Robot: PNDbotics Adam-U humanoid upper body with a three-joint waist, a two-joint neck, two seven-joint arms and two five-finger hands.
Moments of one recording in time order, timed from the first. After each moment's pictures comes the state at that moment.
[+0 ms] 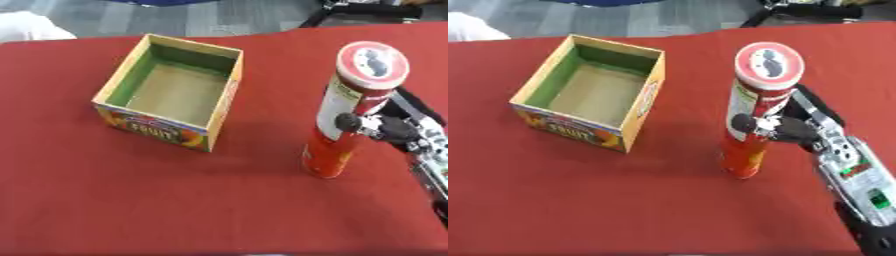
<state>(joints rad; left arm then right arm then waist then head) -0.03 0.37 0.24 -1.83 0.24 0.12 0.39 -0.28 -0.54 0.16 -1.79 -0.20 0.08 0.07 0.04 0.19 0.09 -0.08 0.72</state>
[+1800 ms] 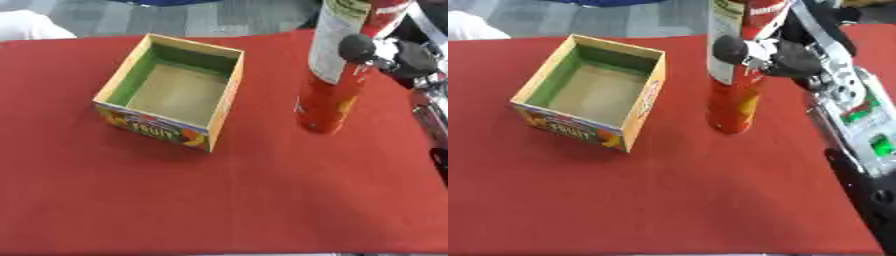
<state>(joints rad) -0.03 0.37 0.24 -1.82 0.24 0.12 0.39 -0.63 -0.50 0.18 -1.90 -0.16 0.16 0.05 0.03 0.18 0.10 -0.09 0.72</state>
